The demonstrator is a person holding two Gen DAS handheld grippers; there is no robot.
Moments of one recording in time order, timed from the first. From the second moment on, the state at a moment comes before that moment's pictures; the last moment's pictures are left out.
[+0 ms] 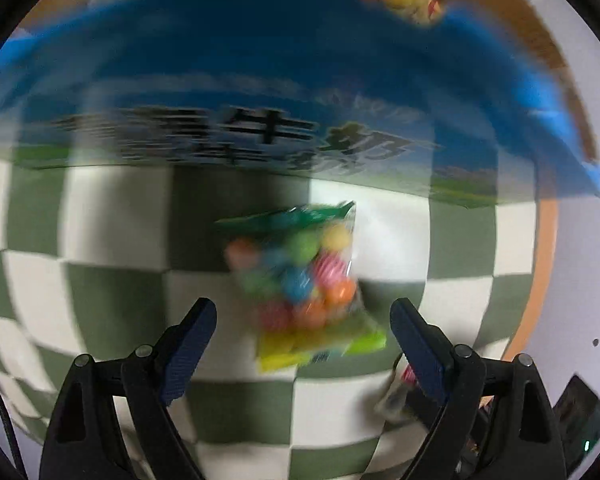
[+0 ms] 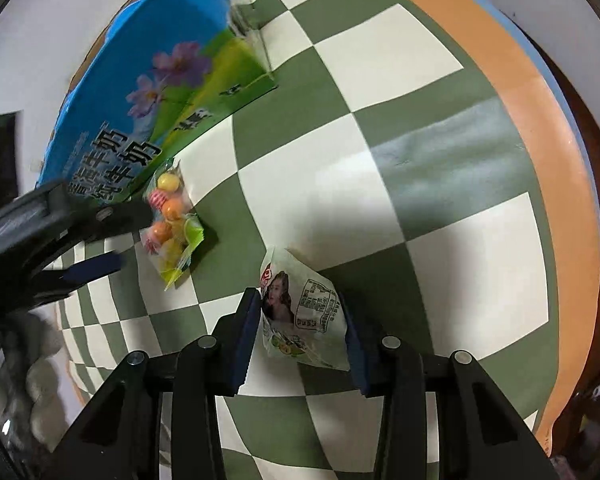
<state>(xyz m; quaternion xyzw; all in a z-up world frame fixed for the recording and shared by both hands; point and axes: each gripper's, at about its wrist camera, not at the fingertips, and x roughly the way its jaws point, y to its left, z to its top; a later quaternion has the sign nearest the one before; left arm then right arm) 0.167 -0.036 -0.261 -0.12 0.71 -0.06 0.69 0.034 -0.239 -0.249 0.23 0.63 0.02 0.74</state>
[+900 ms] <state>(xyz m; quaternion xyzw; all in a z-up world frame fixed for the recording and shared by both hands) -0.021 0.003 -0.301 0.01 0.72 -0.04 0.69 -0.035 -0.195 -0.276 0.17 0.68 0.10 0.70</state>
